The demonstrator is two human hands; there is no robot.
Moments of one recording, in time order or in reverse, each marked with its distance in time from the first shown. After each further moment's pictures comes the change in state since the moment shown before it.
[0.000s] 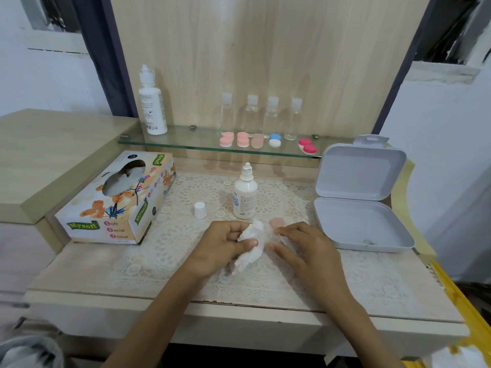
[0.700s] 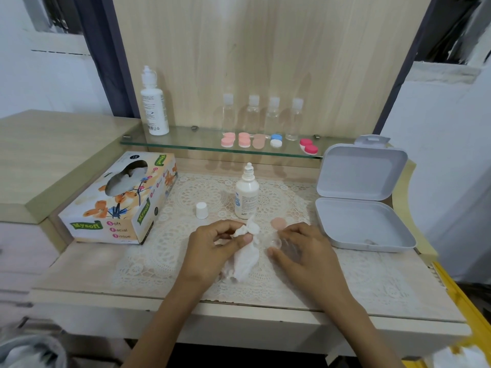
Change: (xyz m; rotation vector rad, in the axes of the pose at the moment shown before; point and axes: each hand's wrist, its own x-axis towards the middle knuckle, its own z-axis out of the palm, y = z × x) left_hand -0.017 -0.007 -0.003 0.090 0.260 0.262; right_hand -0.003 -0.003 0.002 -0.007 -0.061 0.049
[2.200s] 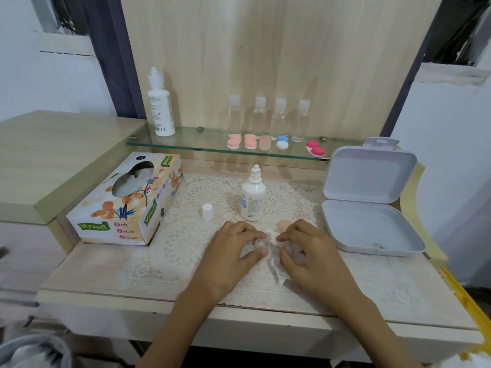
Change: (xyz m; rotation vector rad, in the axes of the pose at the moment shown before) left_hand 0.010 -0.020 0.009 0.675 -0.158 0.287; right_hand 0.009 -0.010 -0.007 0.024 -0.034 -0.210
